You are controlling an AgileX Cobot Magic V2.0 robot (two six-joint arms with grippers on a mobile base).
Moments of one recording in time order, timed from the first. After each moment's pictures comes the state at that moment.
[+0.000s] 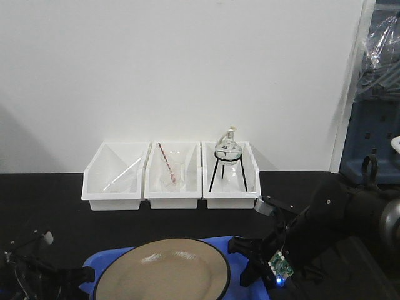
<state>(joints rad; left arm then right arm) -0.08 1.68 -0.95 -0.76 0.56 0.37 0.29 1.87 -1.35 0.48 0.82 0.03</state>
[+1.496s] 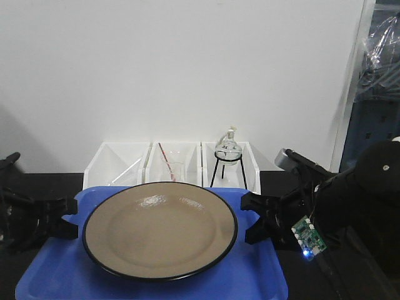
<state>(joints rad) -0.08 1.45 -1.18 -0.60 0.78 0.16 0.27 1.62 -1.35 0.55 0.85 0.02</state>
